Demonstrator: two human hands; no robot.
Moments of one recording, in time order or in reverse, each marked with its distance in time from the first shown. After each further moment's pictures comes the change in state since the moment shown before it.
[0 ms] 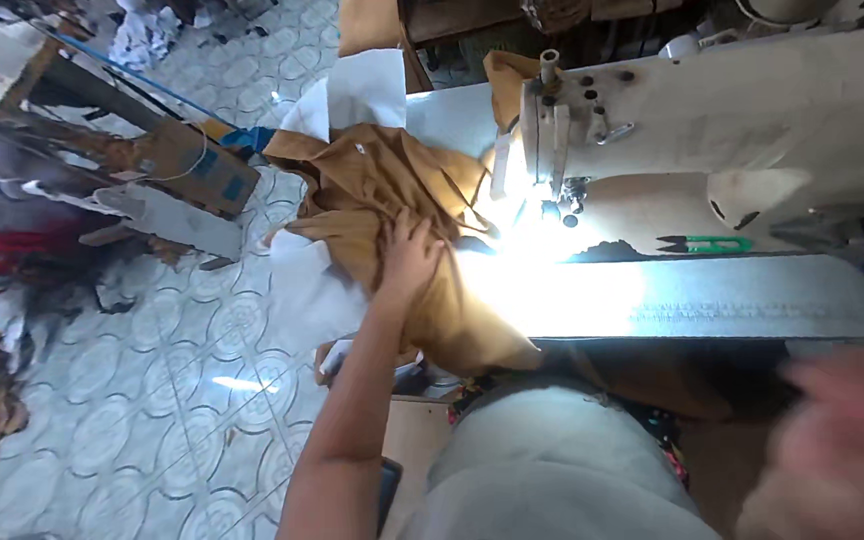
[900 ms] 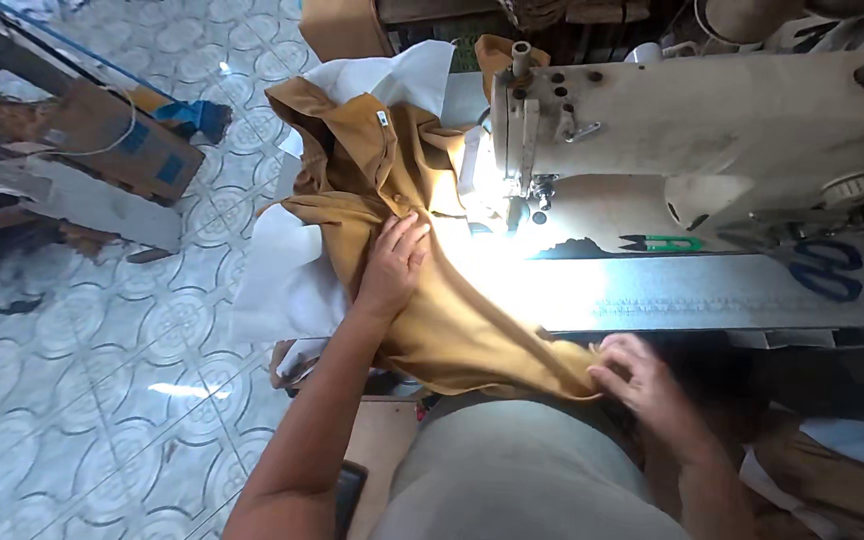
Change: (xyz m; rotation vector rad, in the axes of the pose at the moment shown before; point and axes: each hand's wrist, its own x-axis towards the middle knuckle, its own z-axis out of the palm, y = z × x) left_hand -0.028 0.017 0.016 -0.182 0.214 0.393; right_hand -0.061 0.103 0.029 -0.331 -0.329 0.453
